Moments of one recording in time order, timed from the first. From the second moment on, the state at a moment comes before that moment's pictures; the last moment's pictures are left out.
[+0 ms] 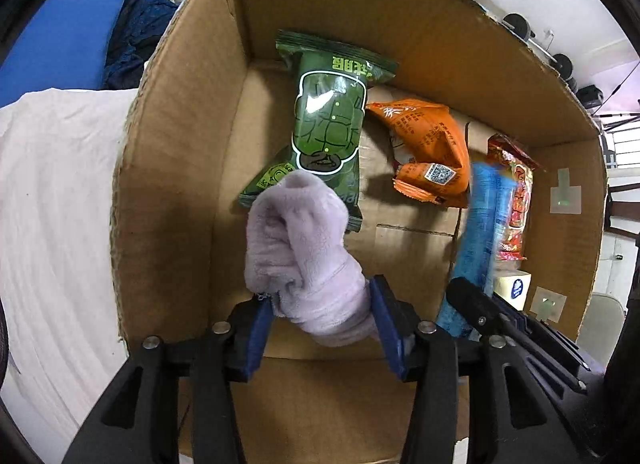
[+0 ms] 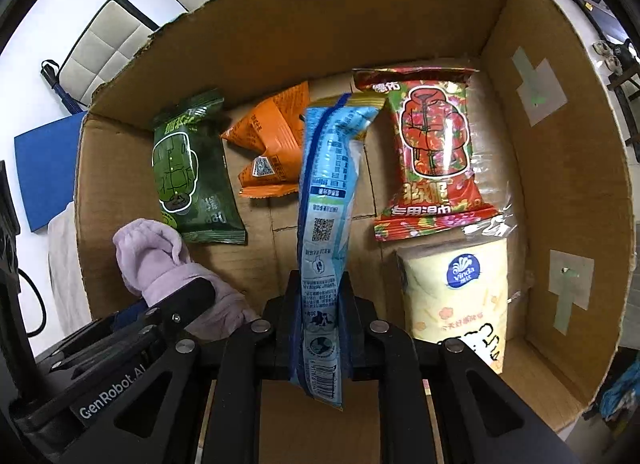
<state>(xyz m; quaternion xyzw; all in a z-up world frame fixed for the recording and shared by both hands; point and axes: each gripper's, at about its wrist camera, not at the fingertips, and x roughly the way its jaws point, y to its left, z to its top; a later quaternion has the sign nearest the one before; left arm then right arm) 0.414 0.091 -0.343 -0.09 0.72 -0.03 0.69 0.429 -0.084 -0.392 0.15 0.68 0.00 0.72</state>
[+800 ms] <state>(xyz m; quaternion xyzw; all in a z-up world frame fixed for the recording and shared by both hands) 0.375 0.102 -0.294 -0.06 0.66 0.00 0.75 0.389 -0.098 -0.360 0.03 0.67 -0.02 0.74</state>
